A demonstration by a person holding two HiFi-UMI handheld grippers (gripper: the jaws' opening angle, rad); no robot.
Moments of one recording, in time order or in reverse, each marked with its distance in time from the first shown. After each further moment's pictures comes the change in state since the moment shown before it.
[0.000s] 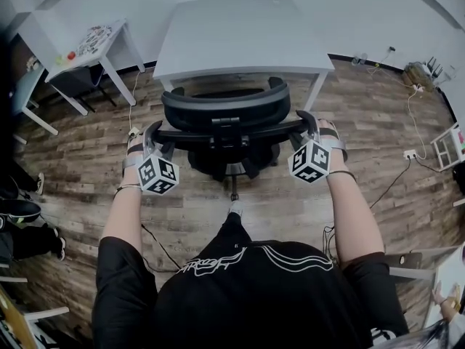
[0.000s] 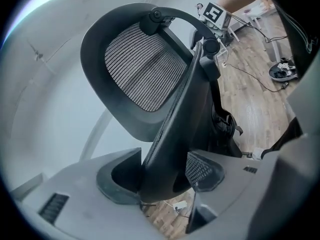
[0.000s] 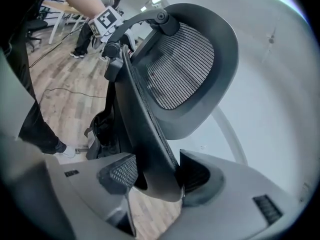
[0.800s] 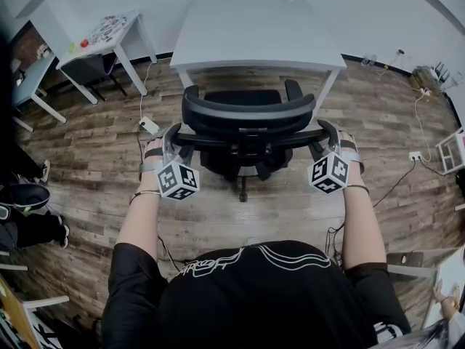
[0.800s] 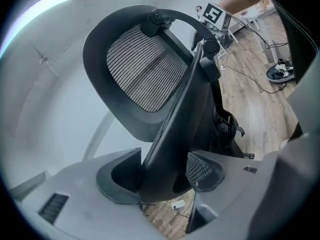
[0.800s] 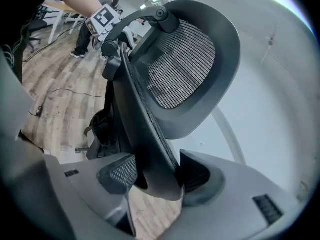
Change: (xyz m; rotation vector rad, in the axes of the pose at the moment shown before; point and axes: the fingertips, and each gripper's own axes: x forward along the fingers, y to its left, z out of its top) left arm -0.050 -0.014 0.001 -0.004 -0.014 0.010; right arm -0.047 0.020 0.005 0.010 0.033 0.006
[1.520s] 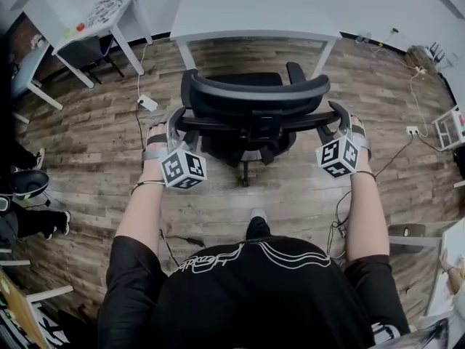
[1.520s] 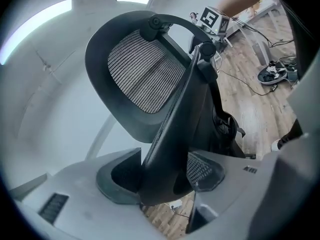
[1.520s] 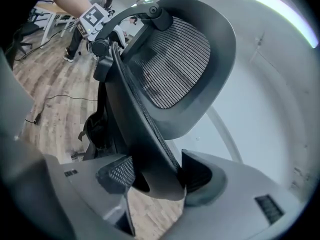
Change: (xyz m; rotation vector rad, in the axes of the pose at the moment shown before) left arm -0.097 -0.045 -0.001 0.024 -0.052 0.008; right arm -0.090 0.054 -0.004 0.081 0.019 -0.063
